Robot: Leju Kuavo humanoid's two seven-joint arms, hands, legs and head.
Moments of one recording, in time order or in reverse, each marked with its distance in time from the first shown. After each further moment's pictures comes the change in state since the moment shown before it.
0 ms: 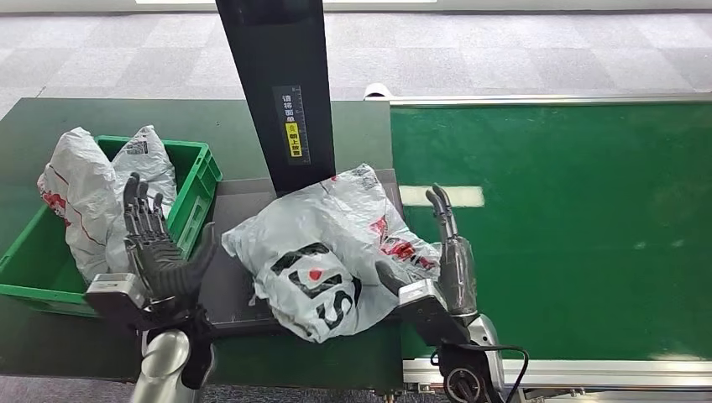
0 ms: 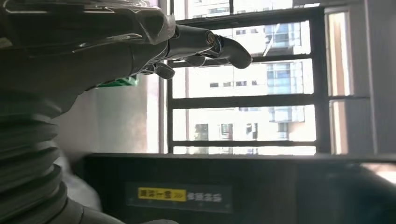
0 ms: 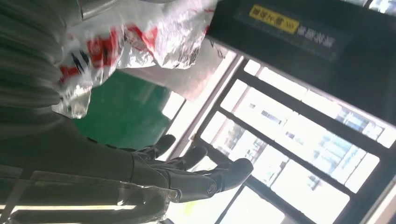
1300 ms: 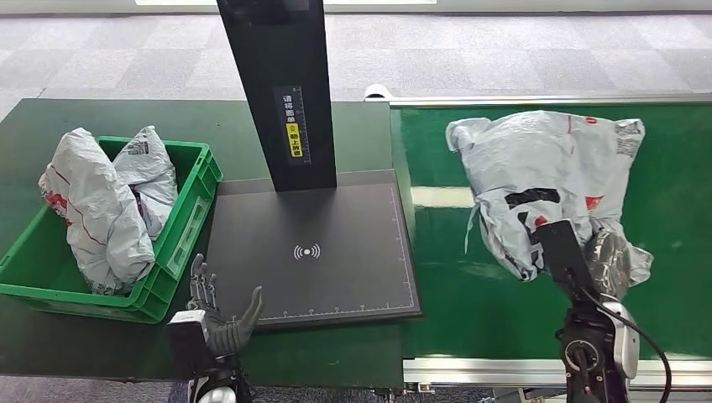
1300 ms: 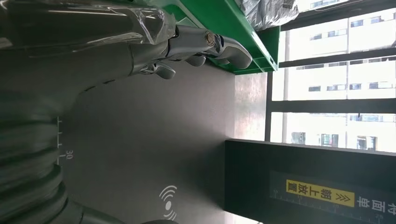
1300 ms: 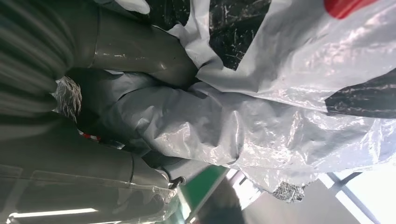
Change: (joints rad) left arm 0.156 -0.095 -0.070 0.280 0.039 0.164 -0.001; right arm -0.078 -0.161 -0.453 0.032 0.150 0.150 0.375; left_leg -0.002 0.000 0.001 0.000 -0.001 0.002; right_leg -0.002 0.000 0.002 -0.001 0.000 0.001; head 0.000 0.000
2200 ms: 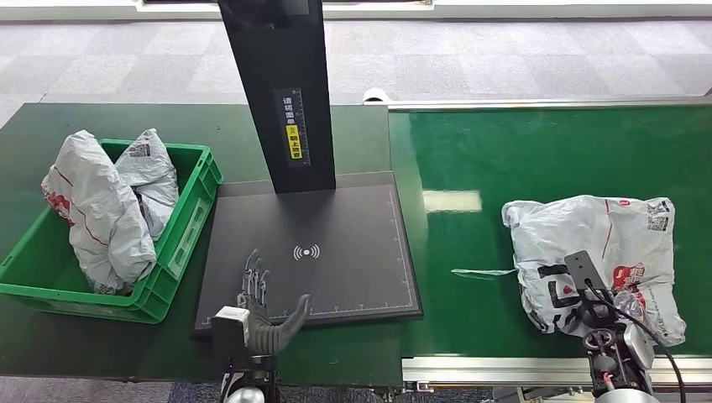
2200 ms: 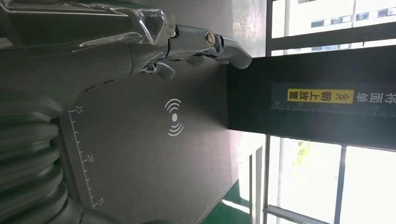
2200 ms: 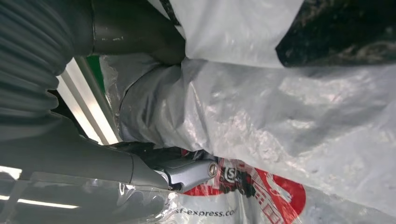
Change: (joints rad) left arm -0.062 0.008 -0.176 0.106 0.054 -0.102 0.006; right arm -0.346 -0.165 -0.328 0.994 0.218 -0.018 0.146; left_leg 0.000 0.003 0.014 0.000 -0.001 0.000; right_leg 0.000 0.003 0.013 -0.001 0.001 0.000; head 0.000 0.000
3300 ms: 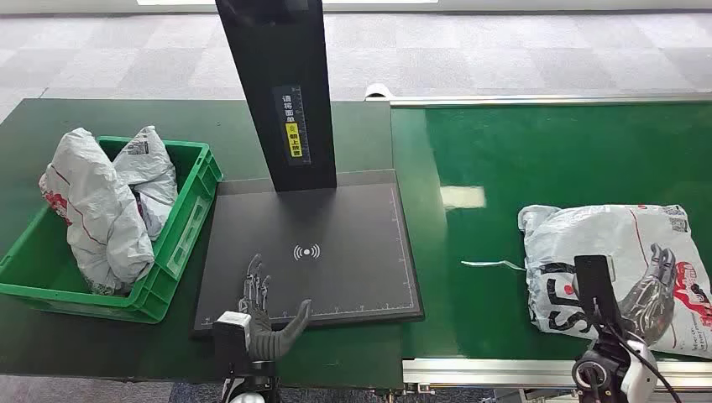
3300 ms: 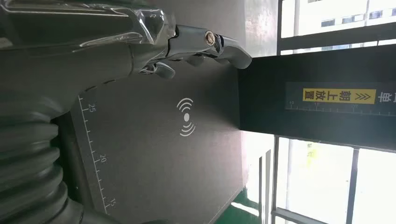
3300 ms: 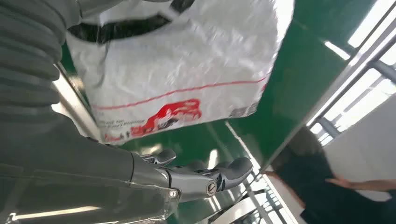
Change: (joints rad) left arm 0.008 0.021 -0.047 0.006 0.042 0.027 -0.009; right arm 0.347 0.071 0.130 -0.670 -0.208 -0.324 -0.185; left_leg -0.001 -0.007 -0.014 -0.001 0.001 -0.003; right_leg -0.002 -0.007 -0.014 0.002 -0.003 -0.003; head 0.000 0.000
